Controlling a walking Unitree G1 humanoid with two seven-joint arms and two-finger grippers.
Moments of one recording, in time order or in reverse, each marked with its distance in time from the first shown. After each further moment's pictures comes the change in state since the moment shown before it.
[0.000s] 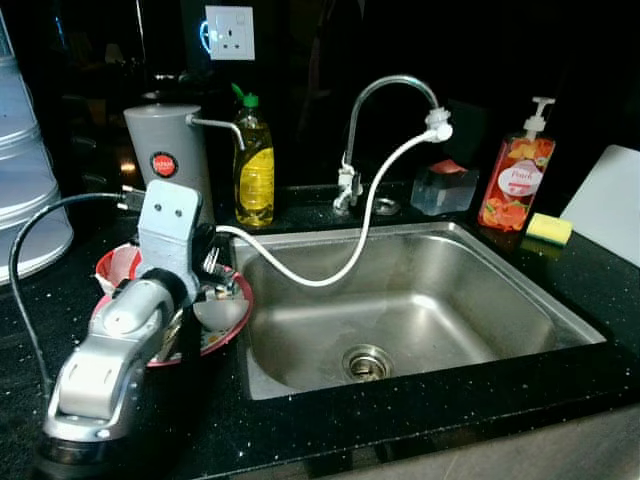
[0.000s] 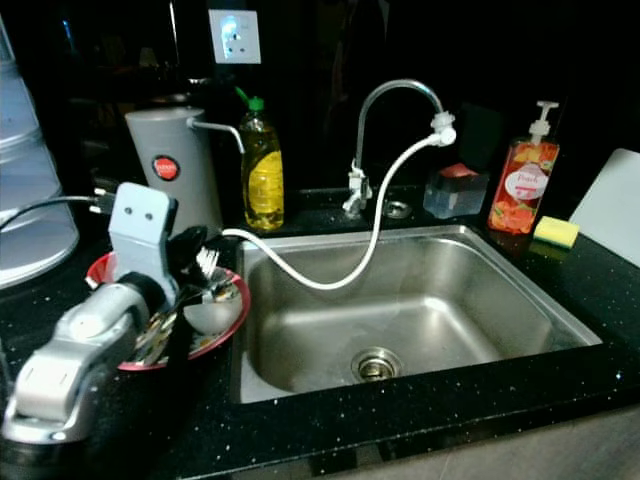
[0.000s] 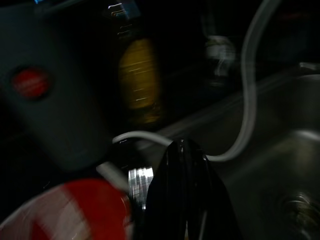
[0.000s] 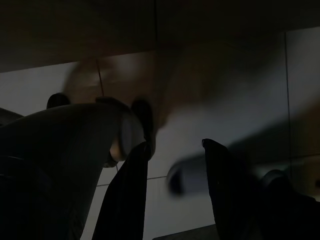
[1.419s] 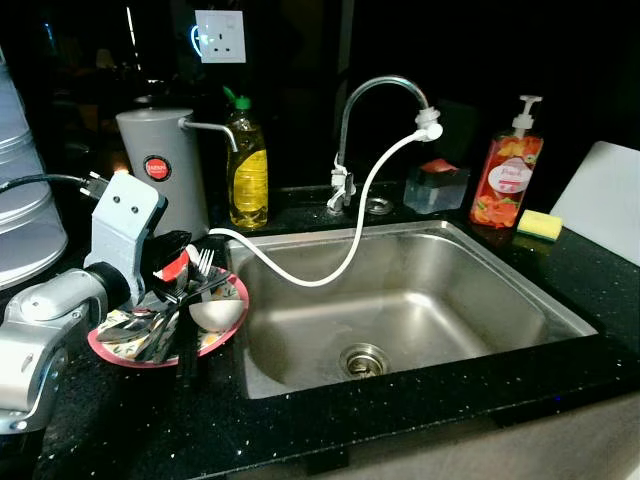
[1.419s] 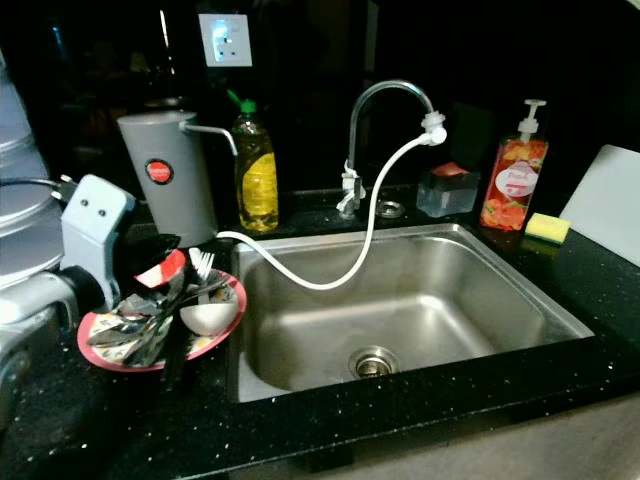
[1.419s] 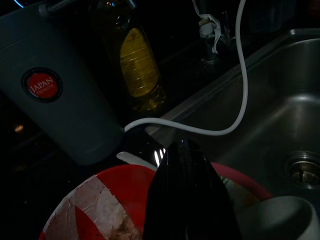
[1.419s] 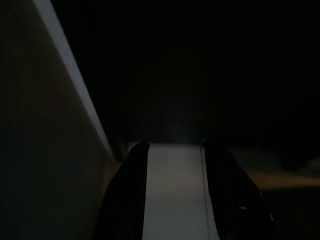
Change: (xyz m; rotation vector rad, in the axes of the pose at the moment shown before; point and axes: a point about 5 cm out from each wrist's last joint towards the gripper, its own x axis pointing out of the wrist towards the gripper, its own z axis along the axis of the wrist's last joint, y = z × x) left arm -0.021 0.040 0.000 0.070 0.081 -0.083; right arm -0.106 -0.221 0.102 0.947 -0.576 -1.110
